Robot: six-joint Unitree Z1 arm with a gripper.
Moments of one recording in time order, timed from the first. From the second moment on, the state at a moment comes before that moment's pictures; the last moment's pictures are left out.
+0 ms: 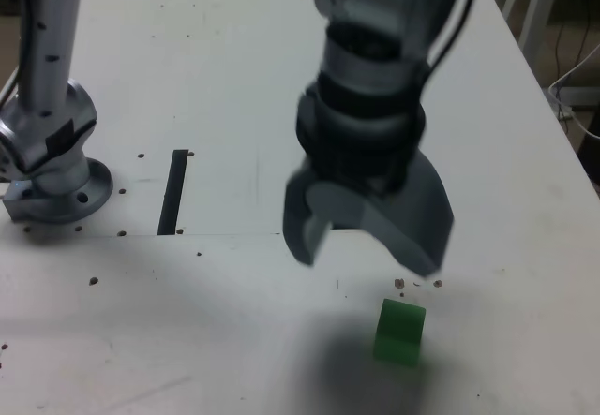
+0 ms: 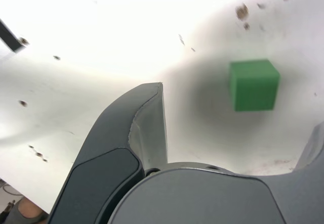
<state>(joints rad) -0.52 2.09 -1.85 1.46 -0.01 -0.14</state>
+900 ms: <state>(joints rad) -0.52 2.30 -1.96 1.44 -0.09 -0.10</state>
